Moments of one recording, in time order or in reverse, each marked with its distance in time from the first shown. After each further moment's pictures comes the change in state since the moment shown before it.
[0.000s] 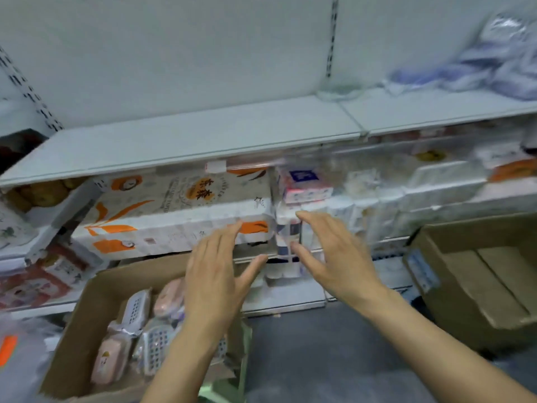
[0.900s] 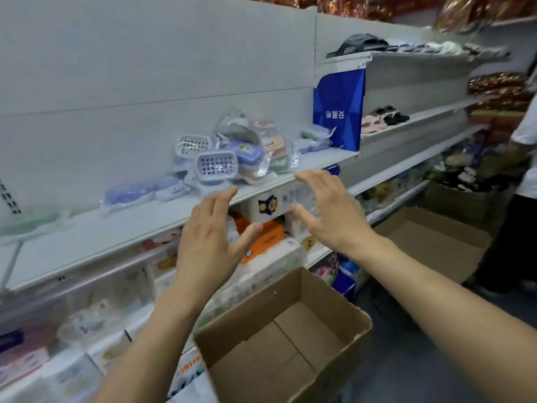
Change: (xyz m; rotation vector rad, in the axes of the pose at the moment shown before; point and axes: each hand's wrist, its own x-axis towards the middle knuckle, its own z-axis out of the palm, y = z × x) left_hand 0.164 0.590 0.195 -0.327 0.020 0.548; right_hand -0.089 0.432 -0.459 -0.388 0.420 0.282
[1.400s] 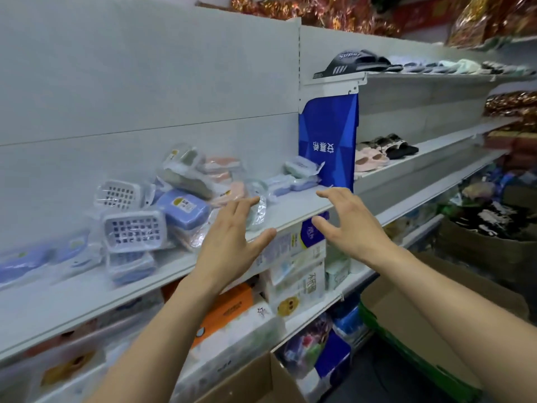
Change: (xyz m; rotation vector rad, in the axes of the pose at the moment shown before) left_hand 0.256 0.058 0.207 -0.118 -0.123 0.032; right_hand 0.191 0.275 0.017 0.043 -0.101 0.131
